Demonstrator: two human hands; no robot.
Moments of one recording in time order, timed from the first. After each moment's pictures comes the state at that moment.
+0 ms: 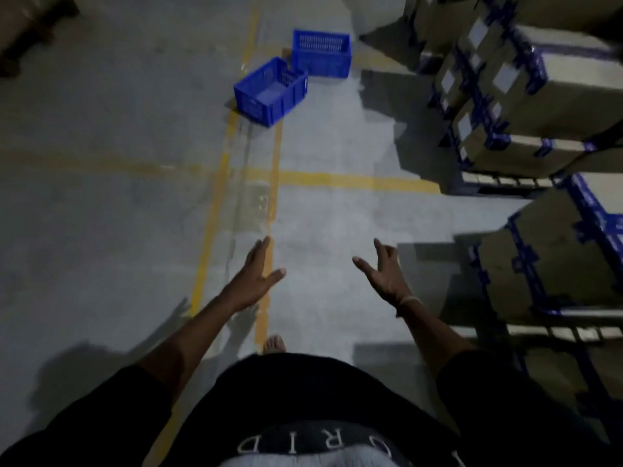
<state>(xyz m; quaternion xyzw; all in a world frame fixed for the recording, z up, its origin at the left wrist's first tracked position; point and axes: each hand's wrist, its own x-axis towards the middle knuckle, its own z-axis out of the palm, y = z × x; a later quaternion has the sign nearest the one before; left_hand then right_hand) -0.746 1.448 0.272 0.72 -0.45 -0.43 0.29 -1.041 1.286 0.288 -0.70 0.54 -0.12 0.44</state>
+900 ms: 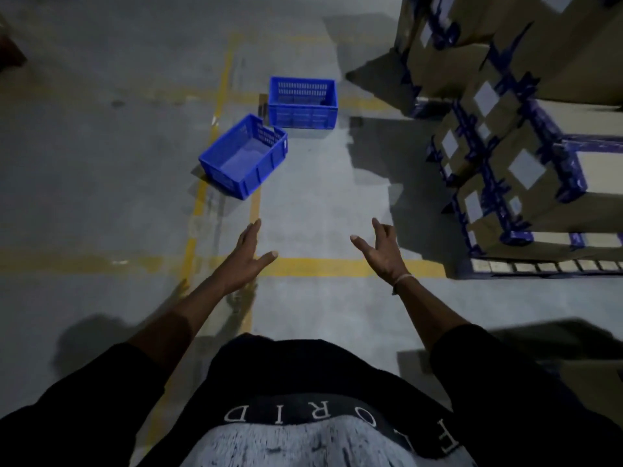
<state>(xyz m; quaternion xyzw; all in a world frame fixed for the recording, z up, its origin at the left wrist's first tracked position) -0.507 0.824 0.308 0.72 -0.47 -0.42 0.31 -0.806 0.658 0.314 -0.69 0.56 -0.15 0.43</state>
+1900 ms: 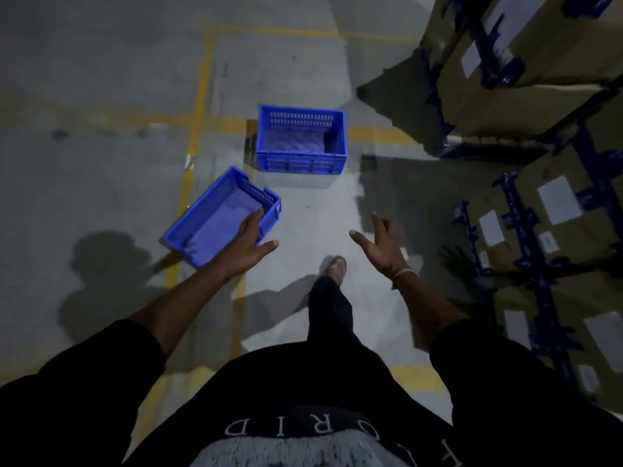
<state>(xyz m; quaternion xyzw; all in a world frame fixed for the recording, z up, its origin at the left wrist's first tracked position) -0.195 0.184 0.260 0.73 -0.46 -0.43 0.24 -0.495 0.036 0.278 -0.69 0.58 -0.08 0.43</state>
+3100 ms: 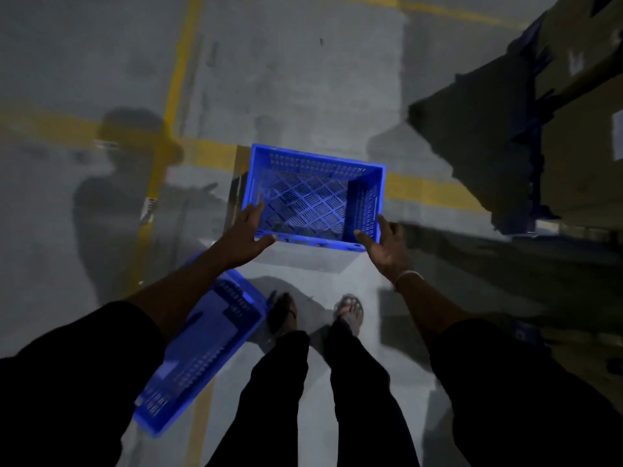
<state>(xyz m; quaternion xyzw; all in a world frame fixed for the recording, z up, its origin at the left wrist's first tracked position) 0.101 -0.402 -0.029 0.76 -0.43 -0.46 0.15 -0.195 -0.570 -0.013 -0.66 0.61 0.04 0.43</state>
